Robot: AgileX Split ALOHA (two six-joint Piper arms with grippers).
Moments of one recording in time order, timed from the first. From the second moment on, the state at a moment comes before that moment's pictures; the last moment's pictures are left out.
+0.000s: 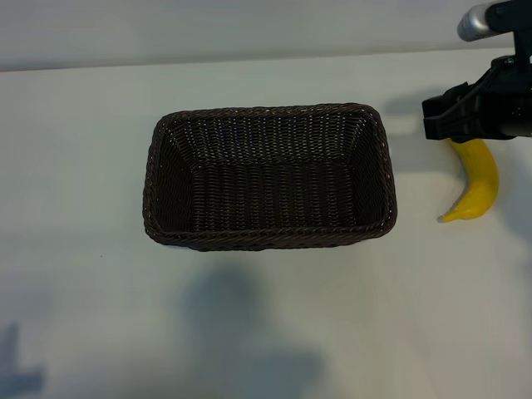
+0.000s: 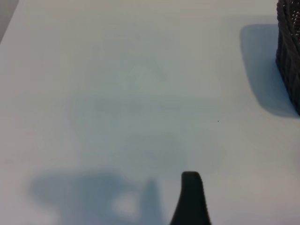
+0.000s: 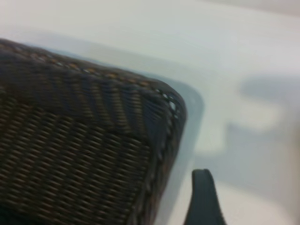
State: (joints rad) left arm 0.04 -0.01 -0.50 -0.01 1.05 -0.01; right arm 0.19 1.45 -0.84 0.79 0.29 -0.81
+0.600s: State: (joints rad) left arm 0.04 -0.01 -0.50 -0.01 1.05 -0.01; right arm 0.16 1.62 -1.01 0.08 0.39 -0.12
